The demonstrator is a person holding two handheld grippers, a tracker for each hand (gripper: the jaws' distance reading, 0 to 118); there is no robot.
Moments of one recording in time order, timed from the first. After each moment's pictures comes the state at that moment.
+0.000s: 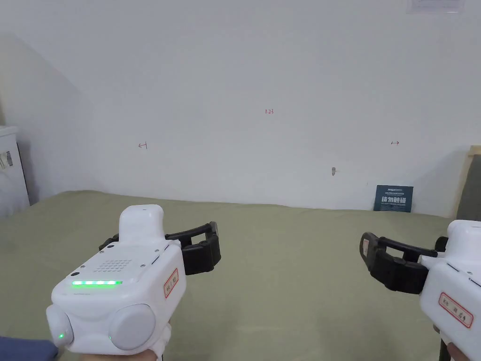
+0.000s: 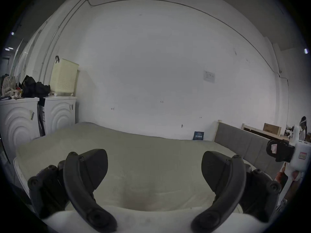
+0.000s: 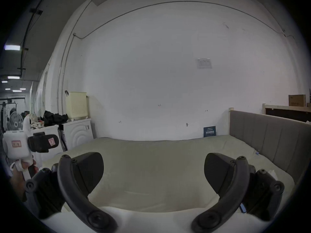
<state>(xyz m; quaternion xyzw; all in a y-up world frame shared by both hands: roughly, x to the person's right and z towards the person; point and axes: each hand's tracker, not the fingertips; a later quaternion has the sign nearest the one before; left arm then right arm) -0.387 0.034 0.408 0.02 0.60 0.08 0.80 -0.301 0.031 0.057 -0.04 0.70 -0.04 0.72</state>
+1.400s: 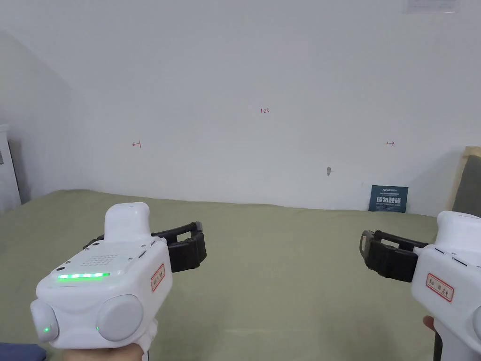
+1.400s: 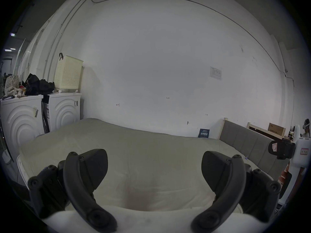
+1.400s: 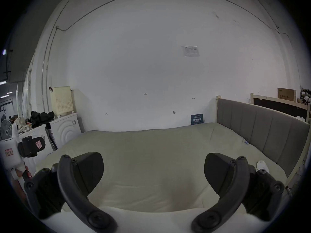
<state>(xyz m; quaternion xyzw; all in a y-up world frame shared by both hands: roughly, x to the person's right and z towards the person) -0.396 0.042 0.405 0.00 0.62 0.10 0.78 -0.323 0.046 0.050 -0.10 0.65 0.00 0.76</state>
